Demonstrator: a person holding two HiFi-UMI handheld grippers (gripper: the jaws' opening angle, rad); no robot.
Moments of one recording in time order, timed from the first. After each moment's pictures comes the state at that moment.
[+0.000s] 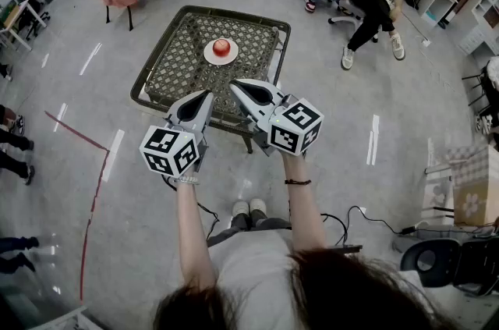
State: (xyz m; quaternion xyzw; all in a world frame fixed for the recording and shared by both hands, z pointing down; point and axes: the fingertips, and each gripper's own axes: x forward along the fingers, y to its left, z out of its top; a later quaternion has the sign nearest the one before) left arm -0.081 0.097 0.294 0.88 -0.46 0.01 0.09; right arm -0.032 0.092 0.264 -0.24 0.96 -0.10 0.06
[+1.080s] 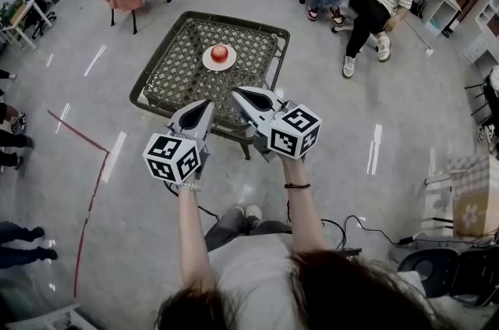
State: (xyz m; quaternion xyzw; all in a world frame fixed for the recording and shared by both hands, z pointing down) left arm -0.059 0.102 0.313 0.87 -0.48 0.02 0.10; right arm -0.007 0.087 0.284 -0.23 0.96 -0.12 0.06
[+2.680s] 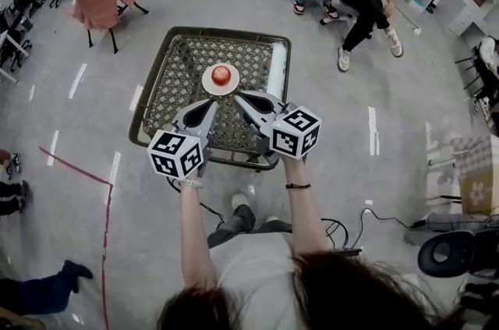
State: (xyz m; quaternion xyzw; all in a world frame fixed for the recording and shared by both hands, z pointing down) left arm -0.114 -0.048 0.340 0.91 -0.40 0.04 0.12; right arm -0.064 -0.049 0.321 -0.31 0.94 -0.16 0.05
